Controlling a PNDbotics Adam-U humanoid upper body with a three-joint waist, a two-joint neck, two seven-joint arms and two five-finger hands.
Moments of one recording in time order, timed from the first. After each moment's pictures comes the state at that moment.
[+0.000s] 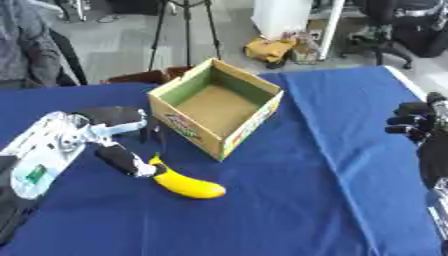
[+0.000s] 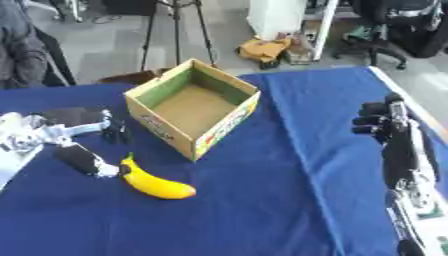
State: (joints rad) left arm -0.76 0.51 -0.47 -1.36 -0.65 -0.15 -0.66; right arm -0.21 -0.34 -0.05 -1.67 -0.24 -0.08 -0.22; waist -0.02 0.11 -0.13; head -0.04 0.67
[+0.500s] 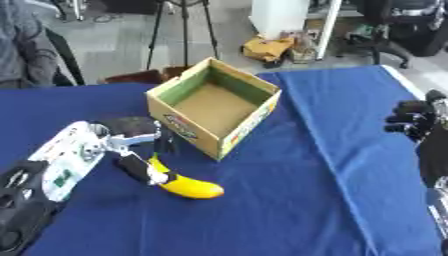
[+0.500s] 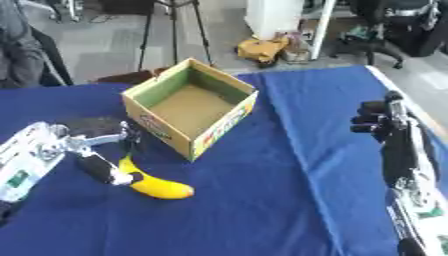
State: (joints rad) left arm -0.77 0.45 -0.48 -1.28 -0.70 -0.22 -0.61; right arm -0.22 -0.34 -0.05 -1.67 -0.24 -0.08 -0.21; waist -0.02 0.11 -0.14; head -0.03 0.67
